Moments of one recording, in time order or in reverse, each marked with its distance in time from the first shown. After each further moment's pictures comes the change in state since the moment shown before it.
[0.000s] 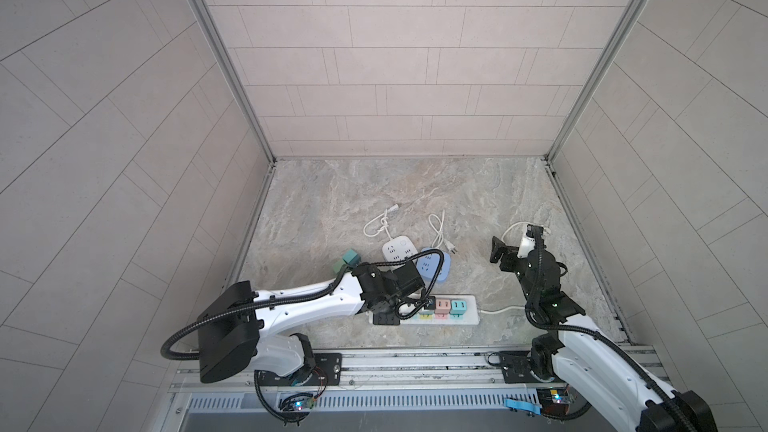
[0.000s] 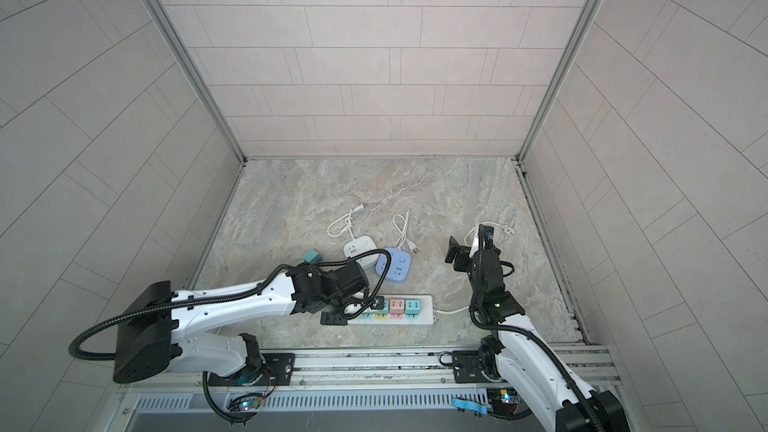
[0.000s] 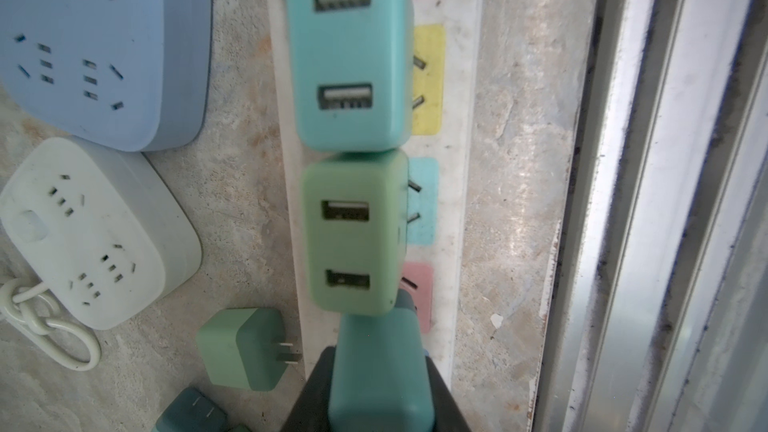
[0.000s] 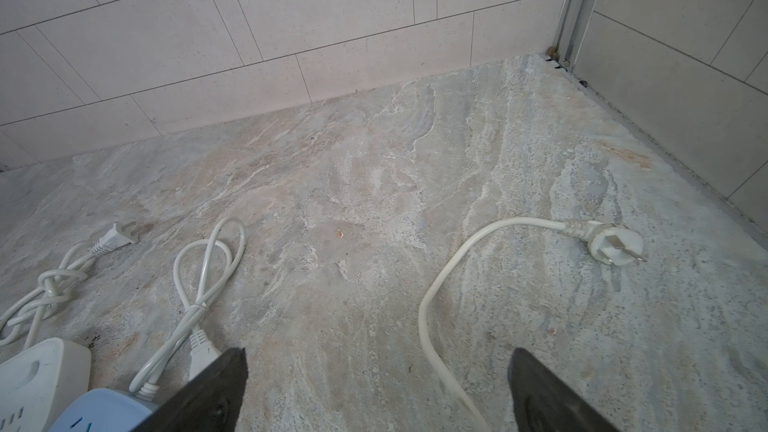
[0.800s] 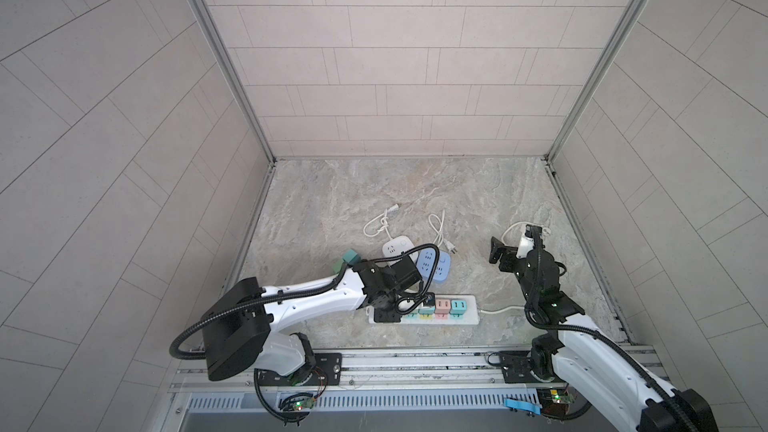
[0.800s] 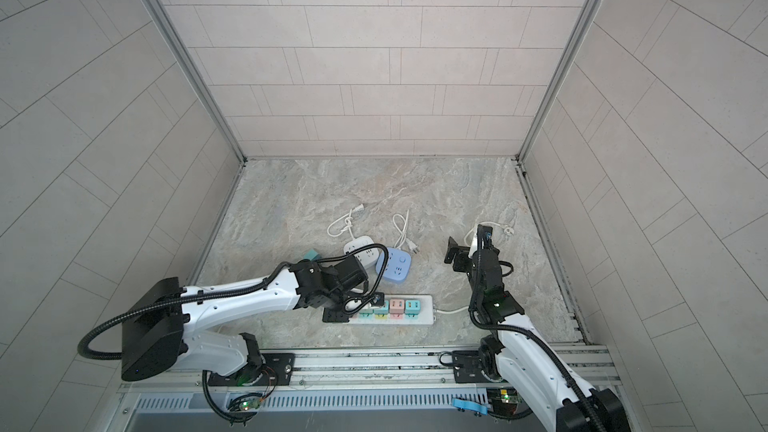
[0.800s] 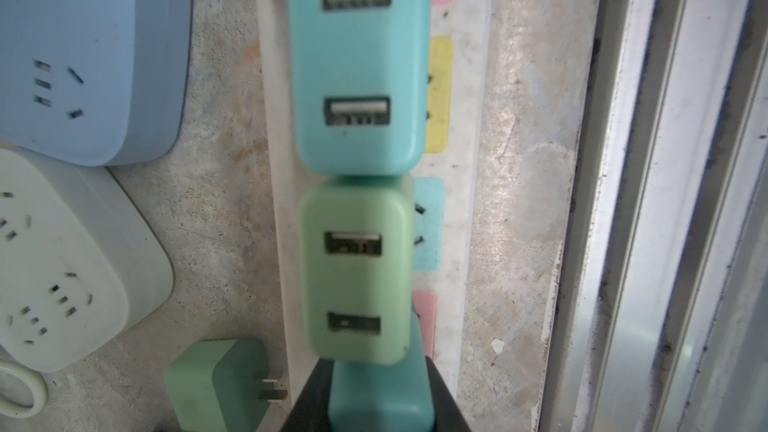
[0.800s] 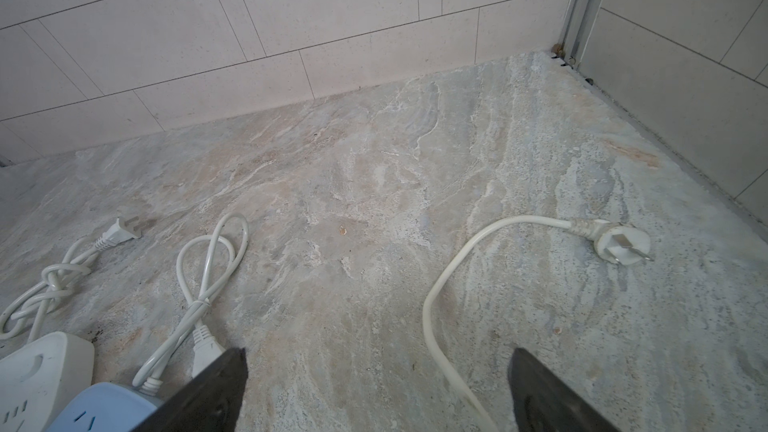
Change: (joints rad) left arm 0.071 0.028 -0.034 0.069 0.077 0.032; right arm 0.011 0.006 0.000 0.000 0.000 -0.001
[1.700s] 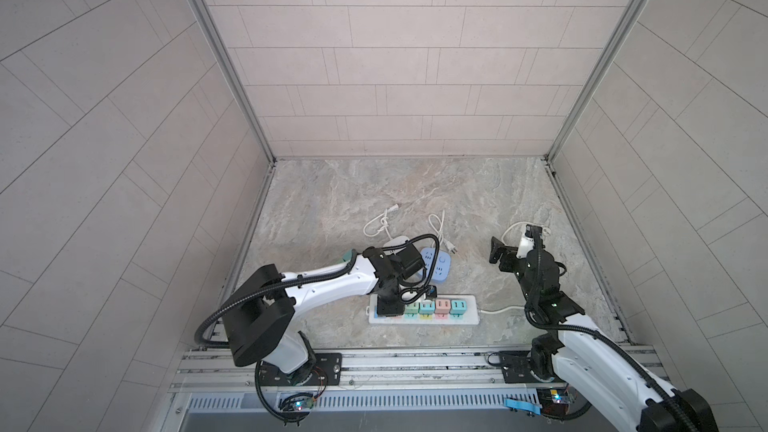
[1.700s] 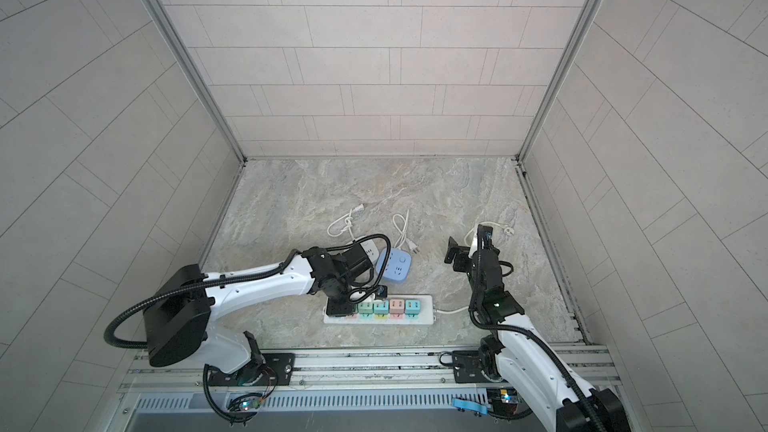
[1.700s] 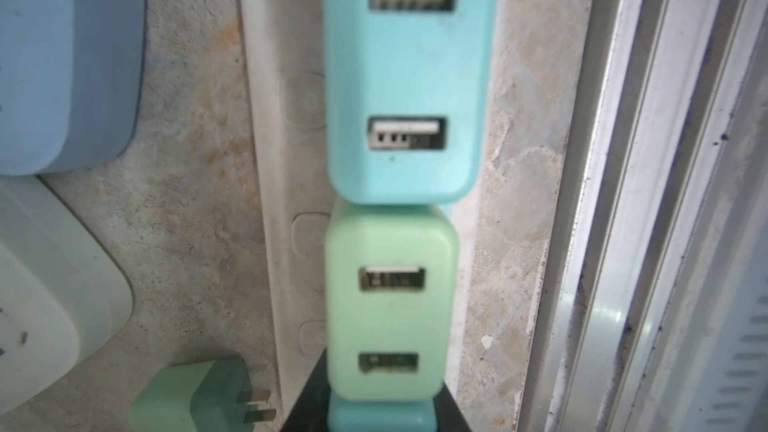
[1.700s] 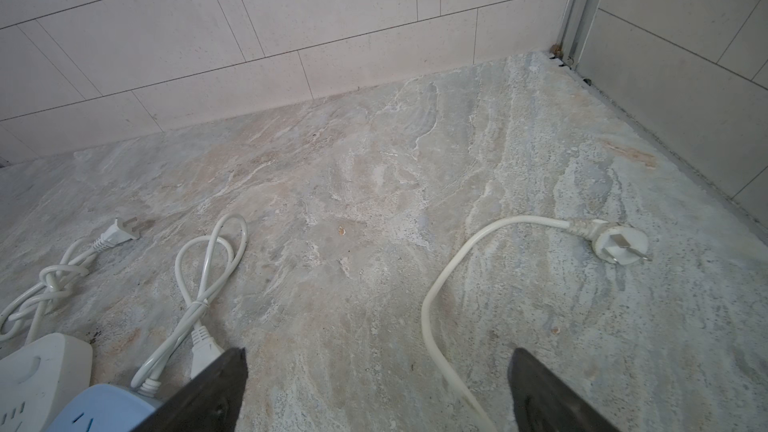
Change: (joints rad) left arm 0.075 0.149 0.097 -0.094 0.111 0.039; right arm 0.000 0.000 0.000 0.000 0.004 0.000
